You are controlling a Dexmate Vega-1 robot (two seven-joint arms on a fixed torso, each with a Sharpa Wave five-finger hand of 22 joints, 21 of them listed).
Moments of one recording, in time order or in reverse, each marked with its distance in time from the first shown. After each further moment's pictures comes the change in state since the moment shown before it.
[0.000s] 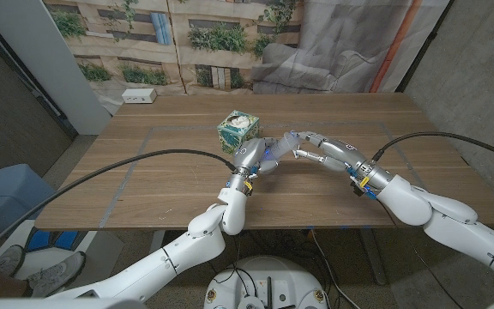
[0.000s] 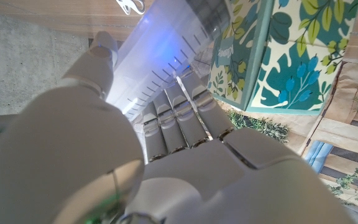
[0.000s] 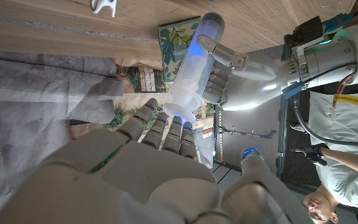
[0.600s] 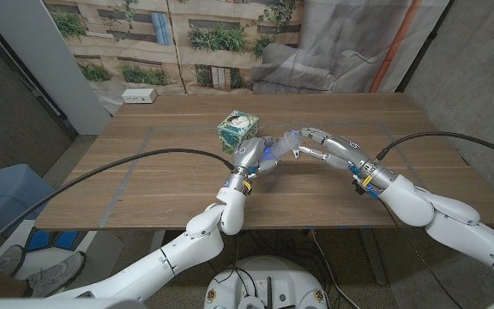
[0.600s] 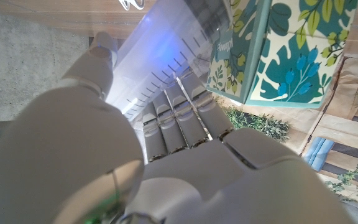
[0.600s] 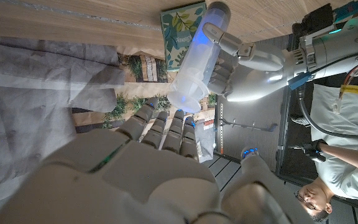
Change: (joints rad) left arm 0.007 0.011 -0.010 -0.019 0.007 0.004 -0.007; left_hand -0.001 -0.001 0.003 -0.003 0.000 0.000 0.000 -0.001 -0.002 0.003 -0.007 -0.004 0.000 0.000 0.000 0.000 0.000 0.001 -0.001 -0.002 0.001; right arm -0.025 0.009 0.044 -0.006 -0.012 0.007 -0.056; right_hand 0.000 0.000 0.003 0.003 0.000 0.013 -0.002 0.000 0.000 0.015 0.000 0.014 0.001 0.011 0.000 0.007 -0.003 0.013 0.002 0.000 0.000
